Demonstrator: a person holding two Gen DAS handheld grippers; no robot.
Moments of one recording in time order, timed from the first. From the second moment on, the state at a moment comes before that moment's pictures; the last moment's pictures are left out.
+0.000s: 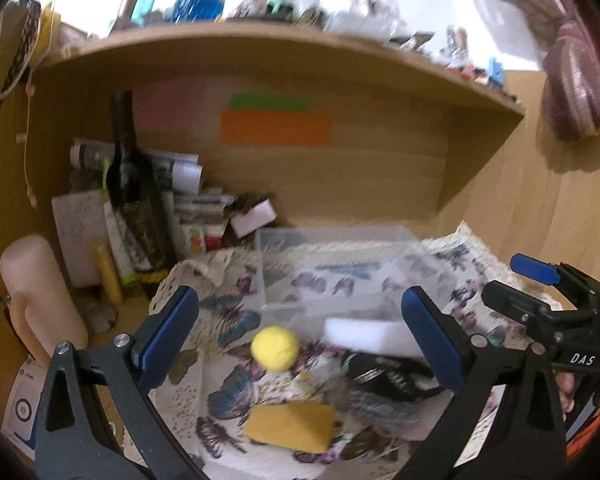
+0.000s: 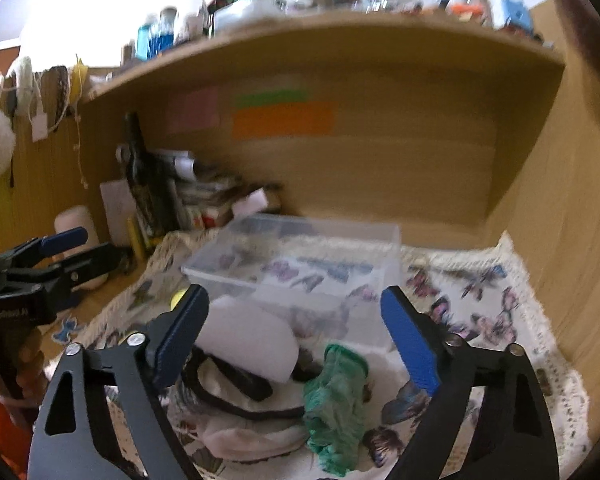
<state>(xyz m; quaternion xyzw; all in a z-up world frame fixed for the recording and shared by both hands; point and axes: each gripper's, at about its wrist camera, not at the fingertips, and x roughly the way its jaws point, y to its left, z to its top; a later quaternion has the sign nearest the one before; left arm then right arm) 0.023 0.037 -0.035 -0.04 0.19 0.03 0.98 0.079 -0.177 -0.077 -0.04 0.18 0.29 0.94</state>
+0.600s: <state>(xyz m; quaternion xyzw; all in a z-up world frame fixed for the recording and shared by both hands) 0.100 0.071 -0.106 -0.06 0.38 0.00 0.92 0.094 -0.127 -0.110 -0.11 0.23 0.36 0.90</state>
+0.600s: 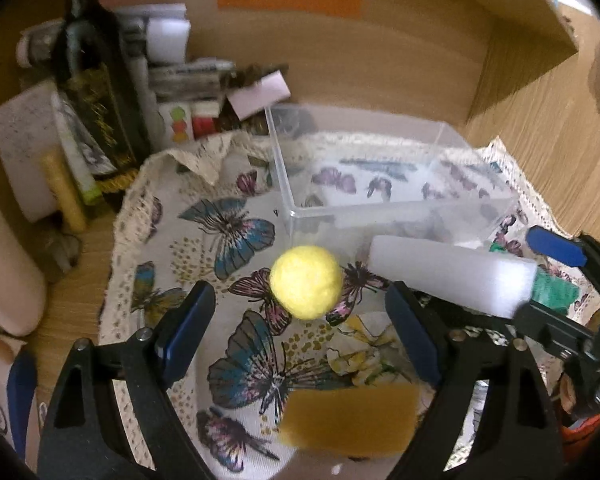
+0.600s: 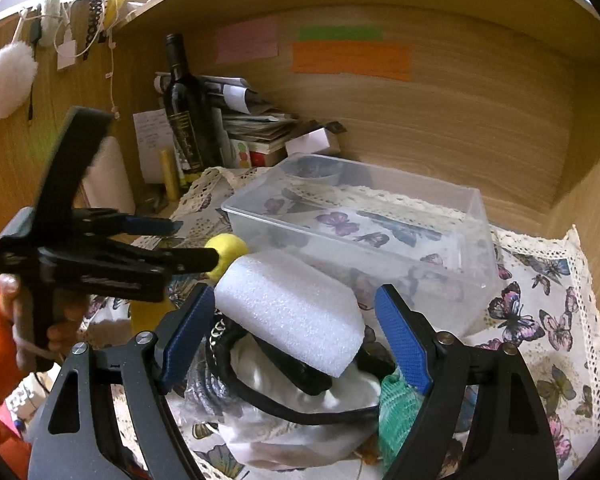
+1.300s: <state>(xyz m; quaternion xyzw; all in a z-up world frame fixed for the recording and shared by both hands) 0.117 0.081 -0.128 -0.10 0.41 -0.02 0.90 0.102 -0.107 -0.118 -0.14 0.24 0.37 0.88</state>
